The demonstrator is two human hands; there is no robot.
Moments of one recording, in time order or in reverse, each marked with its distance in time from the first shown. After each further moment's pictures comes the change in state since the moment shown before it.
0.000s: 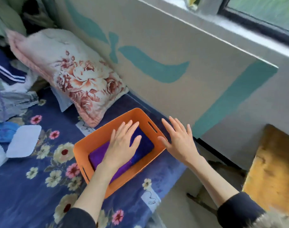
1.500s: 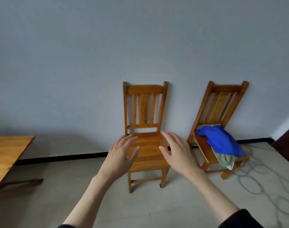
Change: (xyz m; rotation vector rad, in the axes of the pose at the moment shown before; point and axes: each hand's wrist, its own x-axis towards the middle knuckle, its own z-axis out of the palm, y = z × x) left_hand -0.754 0.246 0.083 -0.094 -1.407 1.976; right_hand -0.895 -0.387 0.000 -0.105 0.846 2.229
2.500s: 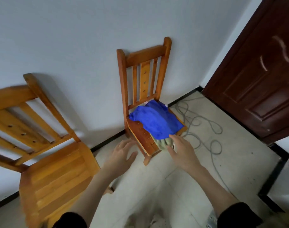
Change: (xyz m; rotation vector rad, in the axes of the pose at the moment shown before) left_hand 0.362 0.172 0.367 -0.046 -0.611 0.297; right_hand 0.093 0.467 -0.052 -0.014 -0.027 0.701
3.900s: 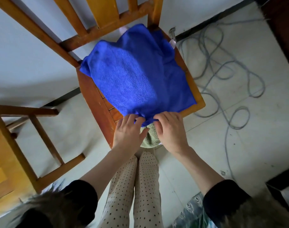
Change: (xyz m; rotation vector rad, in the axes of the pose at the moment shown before) left_hand 0.340 -0.053 0.313 0.224 -0.017 -0.207; right_hand 0.283 0.274 0.217 0.004 -0.029 -0.307
